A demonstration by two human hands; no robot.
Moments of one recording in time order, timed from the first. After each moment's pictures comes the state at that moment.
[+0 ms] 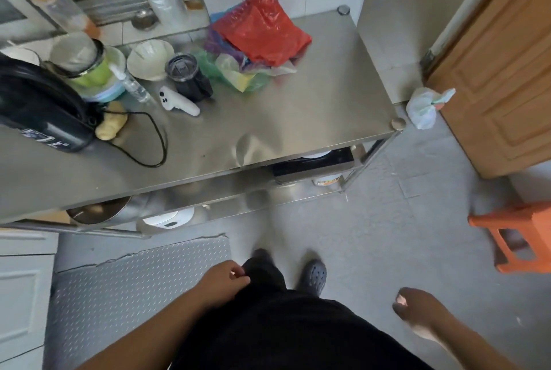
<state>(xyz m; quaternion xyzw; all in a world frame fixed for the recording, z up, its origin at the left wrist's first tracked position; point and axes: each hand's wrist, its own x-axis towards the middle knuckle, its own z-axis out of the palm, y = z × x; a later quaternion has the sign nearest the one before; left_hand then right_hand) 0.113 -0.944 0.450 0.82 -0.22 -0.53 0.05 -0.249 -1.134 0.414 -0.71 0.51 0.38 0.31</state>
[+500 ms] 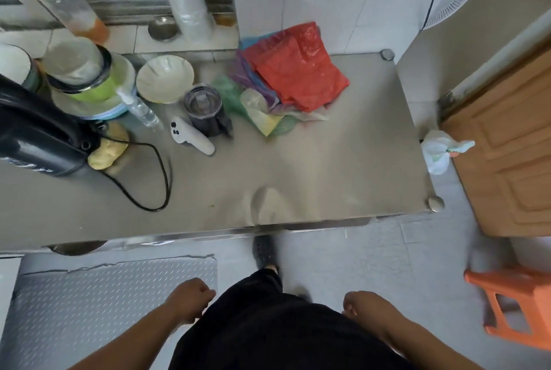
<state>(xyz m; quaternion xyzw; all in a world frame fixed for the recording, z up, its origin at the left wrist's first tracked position) 0.252 -0.992 0.407 0.82 -0.08 -0.55 0.08 -0.038 -1.228 0.419 -0.78 0.34 0.43 0.31</state>
